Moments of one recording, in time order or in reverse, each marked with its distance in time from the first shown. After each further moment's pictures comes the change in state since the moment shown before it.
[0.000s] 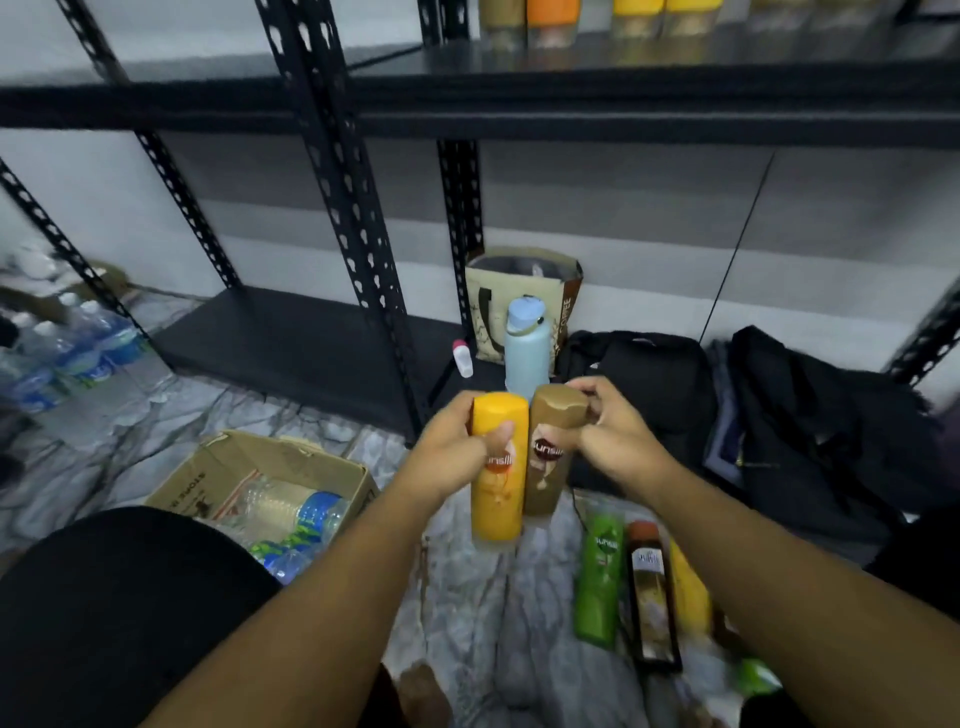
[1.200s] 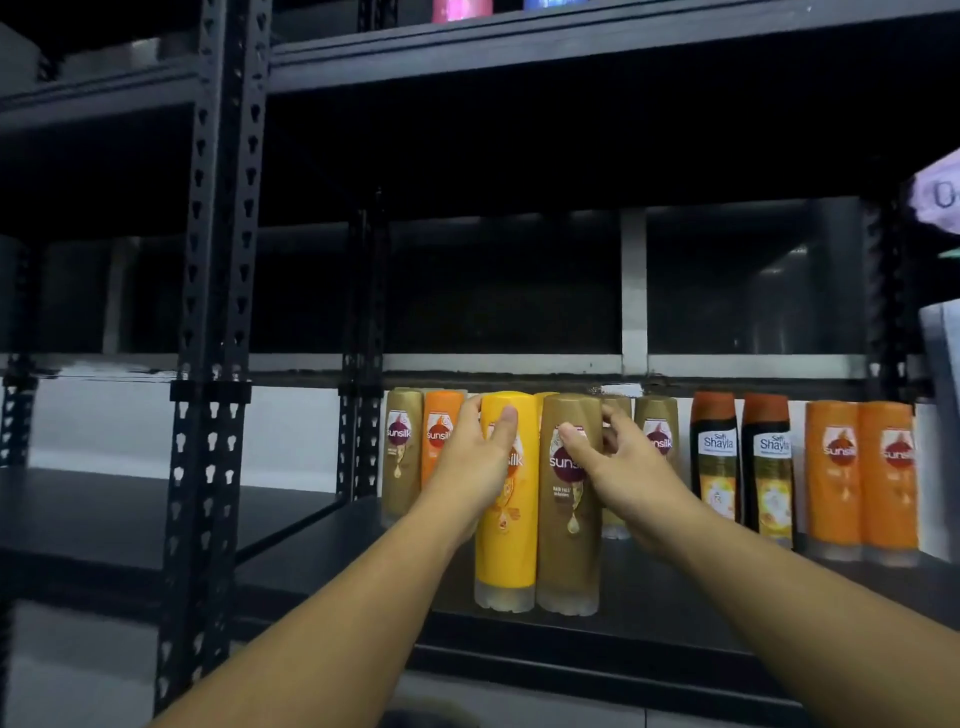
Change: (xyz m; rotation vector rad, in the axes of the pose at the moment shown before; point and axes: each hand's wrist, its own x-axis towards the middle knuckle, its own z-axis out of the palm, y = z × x) left_hand 0.139 0.428 0.009 -0.176 0.109 0.690; right_hand 0.067 -0.396 -0.160 -0.143 0.359 -0.655
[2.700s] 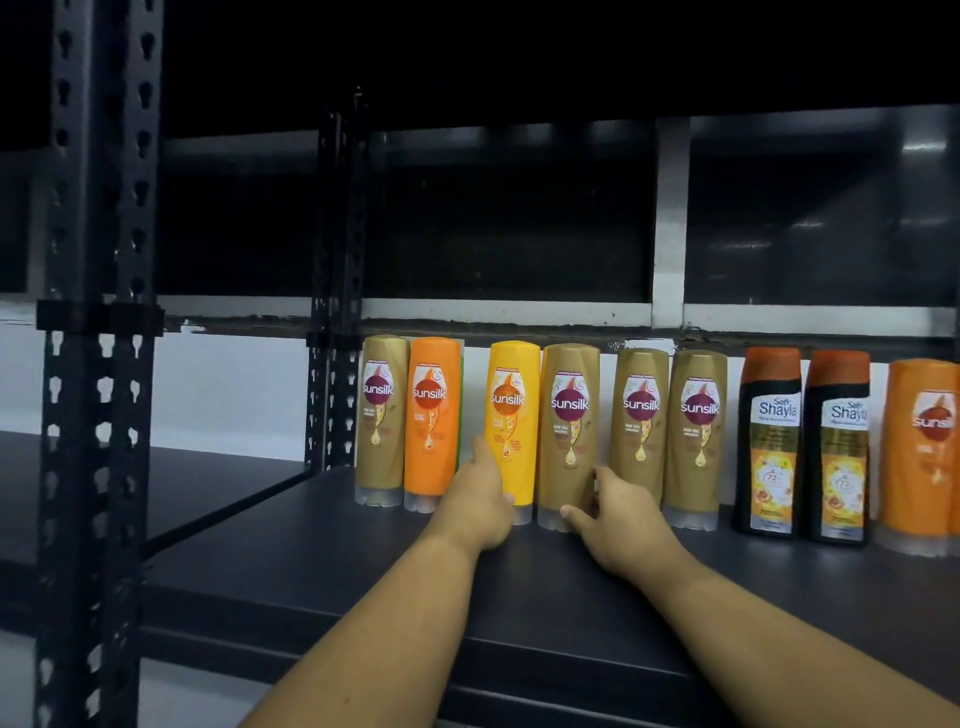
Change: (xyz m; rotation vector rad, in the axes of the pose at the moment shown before) left_hand 0.088 -0.146 0.029 0.706 -0.173 -0.090; right_hand 0.077 0.158 0.029 -0.811 -0.012 0.089
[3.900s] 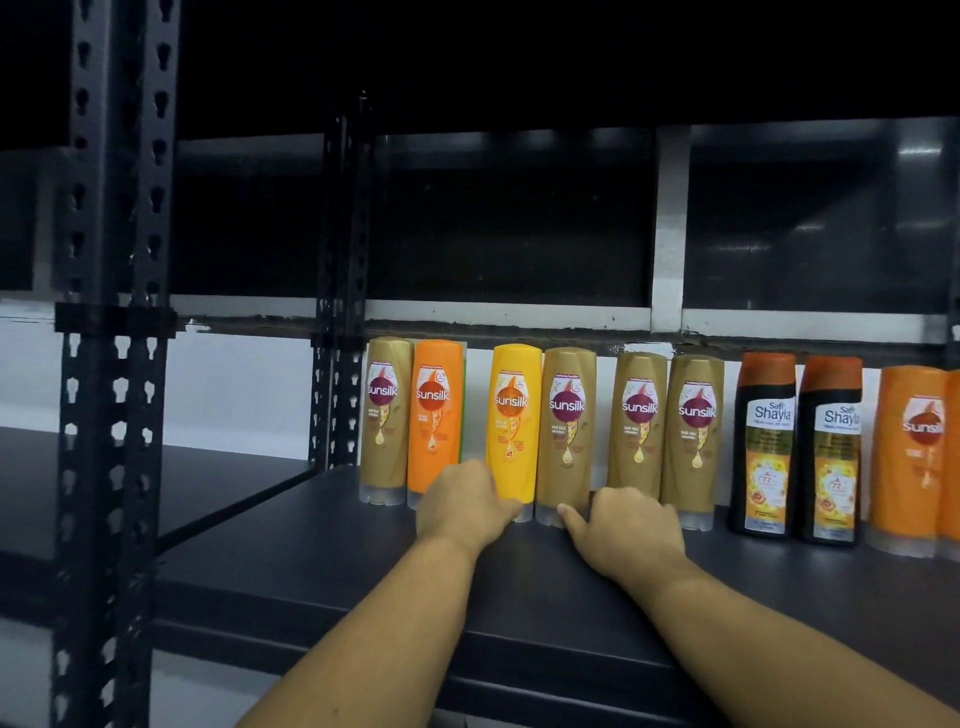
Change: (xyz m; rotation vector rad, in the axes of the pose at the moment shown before) left_hand -0.005 -0.012 -0.004 0.112 0.141 -0.052; right_hand -0.008 -0.008 -0.002 -0.496 0.030 -0.001
